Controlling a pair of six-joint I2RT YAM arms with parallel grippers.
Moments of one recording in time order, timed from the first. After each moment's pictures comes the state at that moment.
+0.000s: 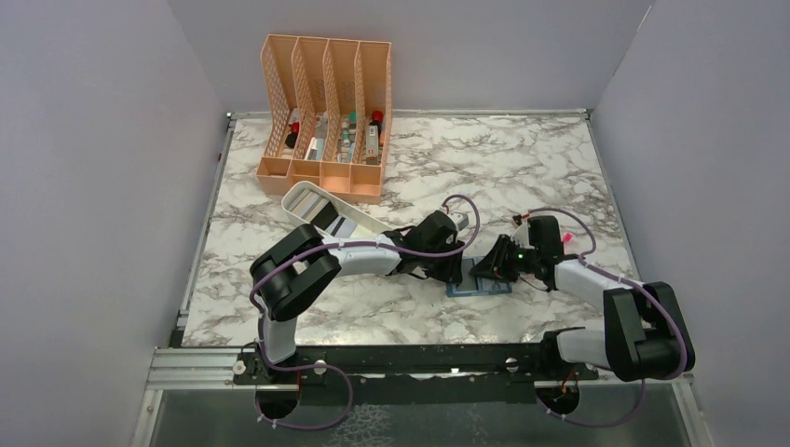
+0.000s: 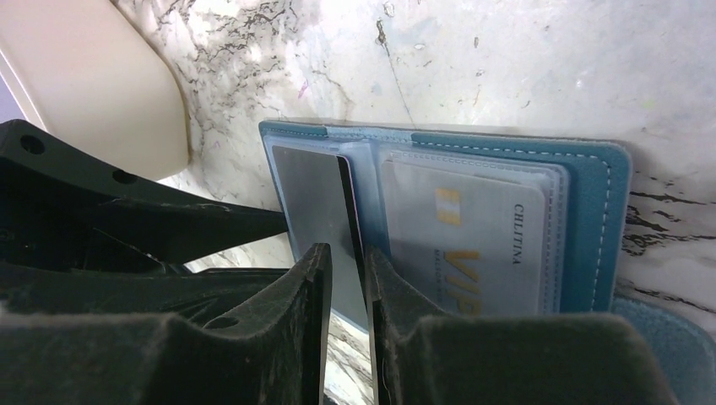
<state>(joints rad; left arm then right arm) -0.98 1.87 1.09 -0.02 0.21 -0.58 0.15 1.28 0.40 -0.03 -0.58 0.61</state>
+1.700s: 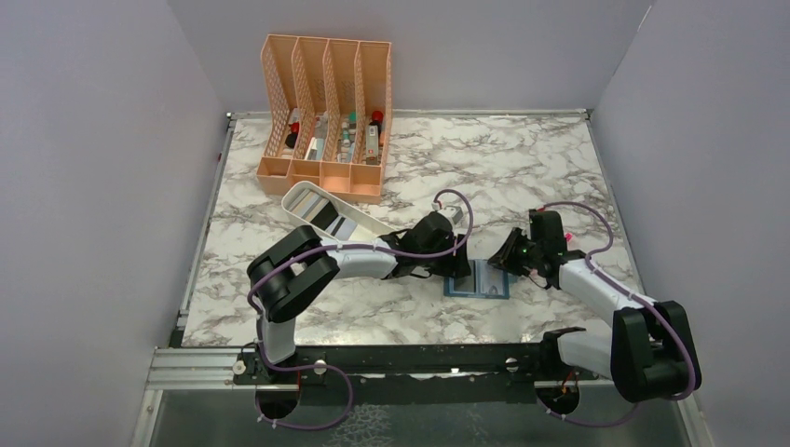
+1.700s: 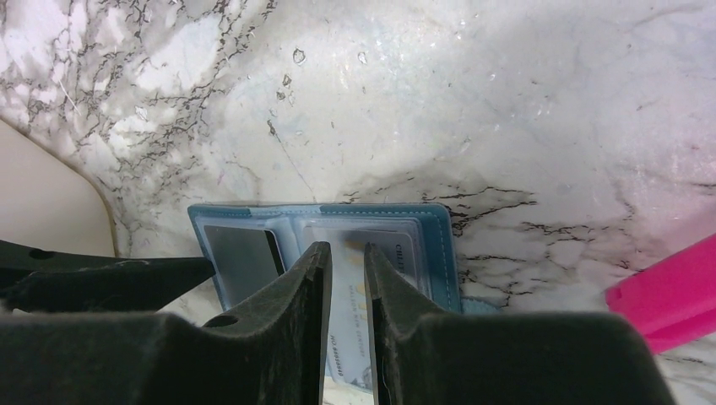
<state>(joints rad) -0.98 1.85 1.03 0.14 0.14 -0.69 0.16 1.18 0.45 -0.18 -0.21 0.61</state>
